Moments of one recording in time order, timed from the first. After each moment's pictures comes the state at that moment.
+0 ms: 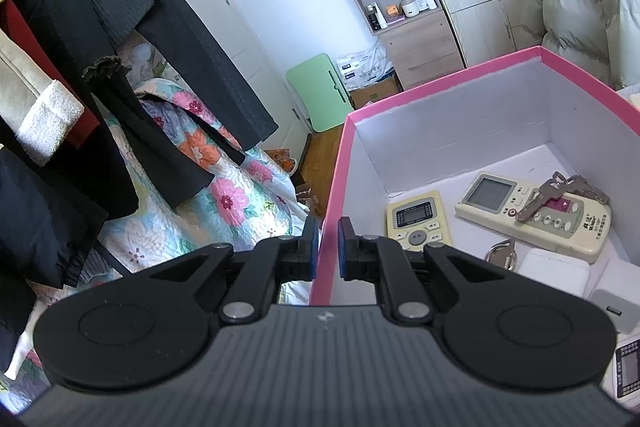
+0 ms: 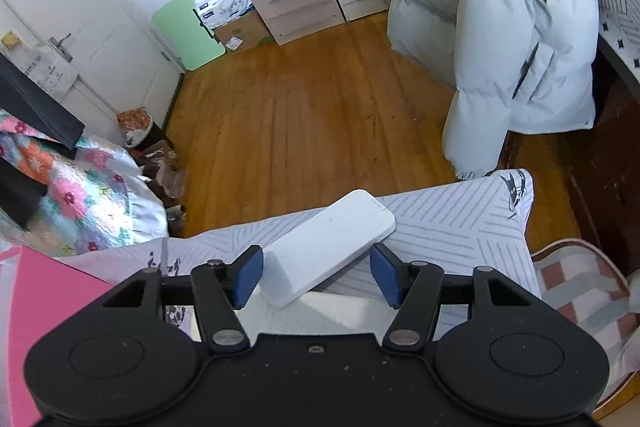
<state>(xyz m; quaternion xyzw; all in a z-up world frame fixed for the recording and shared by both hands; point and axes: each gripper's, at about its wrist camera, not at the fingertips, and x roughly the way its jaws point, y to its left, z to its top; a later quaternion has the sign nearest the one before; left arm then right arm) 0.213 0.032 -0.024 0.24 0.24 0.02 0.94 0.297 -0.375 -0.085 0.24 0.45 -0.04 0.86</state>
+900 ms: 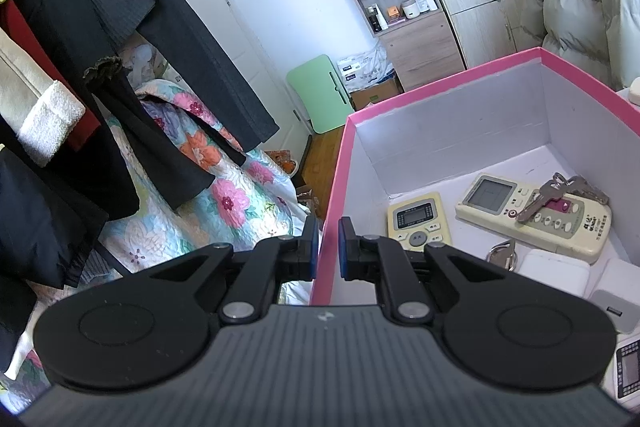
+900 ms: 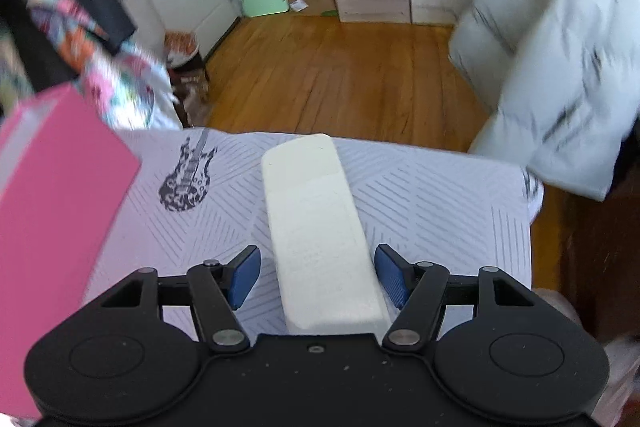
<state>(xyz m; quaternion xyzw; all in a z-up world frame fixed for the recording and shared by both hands) 0.211 0.031 -0.026 0.24 0.24 0.02 0.94 0.266 -0.336 -0.079 0.07 0.47 0.06 0.88</state>
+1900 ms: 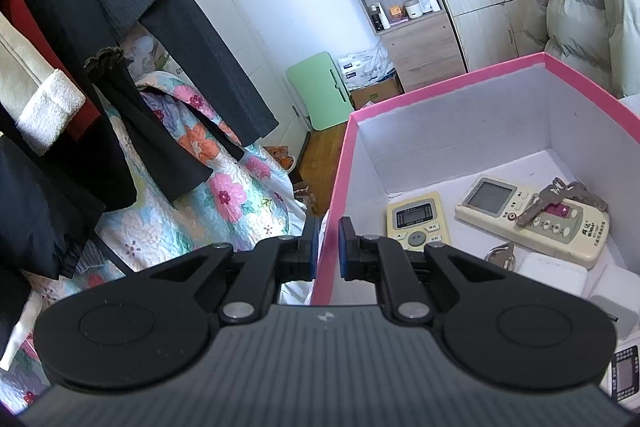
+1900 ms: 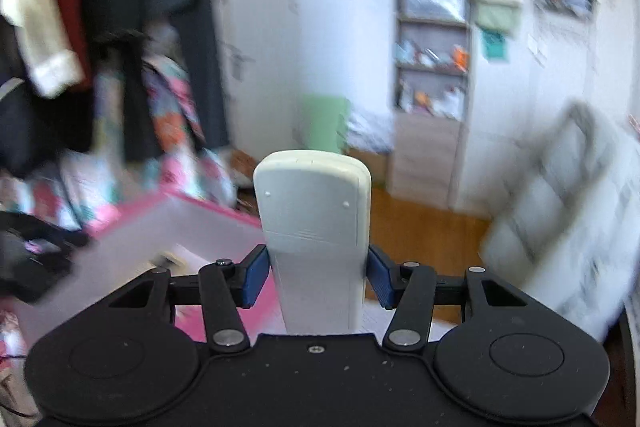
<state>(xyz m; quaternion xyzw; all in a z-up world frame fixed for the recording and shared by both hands) 0.215 0.034 -0.027 0.23 0.24 0.03 0.94 0.168 -0.226 0.070 -0.02 0.21 0.15 0.97</state>
